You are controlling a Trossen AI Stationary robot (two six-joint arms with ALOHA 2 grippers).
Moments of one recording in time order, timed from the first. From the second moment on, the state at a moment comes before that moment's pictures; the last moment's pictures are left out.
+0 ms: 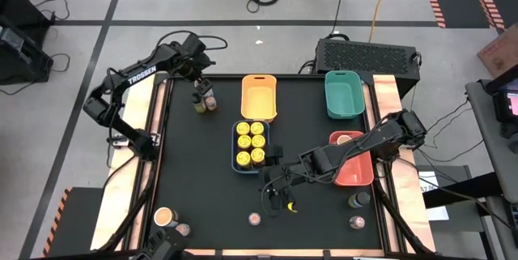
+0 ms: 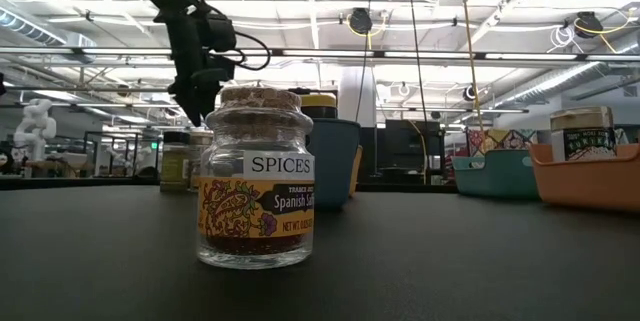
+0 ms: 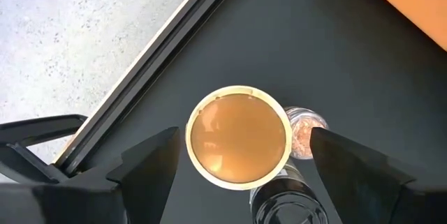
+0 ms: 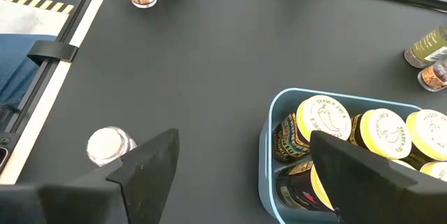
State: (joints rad) left arm 0.92 1.53 1.24 -0.92 0.03 0.22; right arm 0.36 1.76 1.48 -0.49 0.26 0.11
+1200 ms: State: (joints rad) left arm 0.90 1.56 1.23 -0.94 -0.02 0.23; right arm 0.35 1.76 1.48 -0.49 0.26 0.09
